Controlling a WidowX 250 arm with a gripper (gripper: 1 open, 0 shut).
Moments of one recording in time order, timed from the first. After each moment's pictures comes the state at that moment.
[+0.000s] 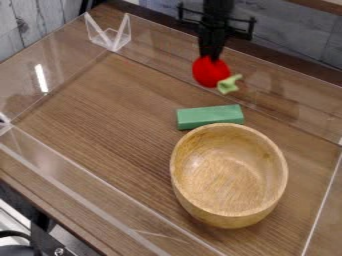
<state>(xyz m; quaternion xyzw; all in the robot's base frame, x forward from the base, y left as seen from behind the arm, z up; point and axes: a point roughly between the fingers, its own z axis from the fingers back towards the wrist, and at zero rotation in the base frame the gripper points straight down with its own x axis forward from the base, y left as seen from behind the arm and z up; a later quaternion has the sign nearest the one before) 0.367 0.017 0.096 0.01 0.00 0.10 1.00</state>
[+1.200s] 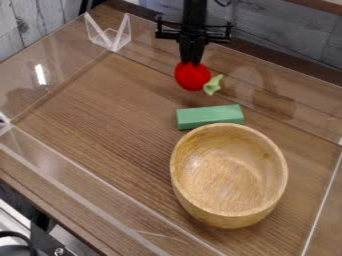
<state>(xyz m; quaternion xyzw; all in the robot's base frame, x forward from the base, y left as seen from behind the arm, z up) 0.369 0.052 0.074 0.02 -0.01 0.23 0.97</state>
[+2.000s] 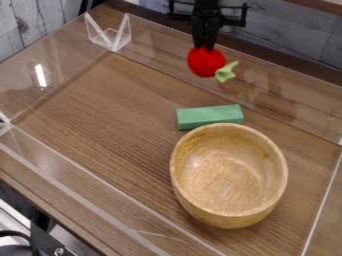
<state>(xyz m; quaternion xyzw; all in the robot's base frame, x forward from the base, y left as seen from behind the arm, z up) 0.368 0.031 0.116 -0.01 -0.02 0.15 0.99</state>
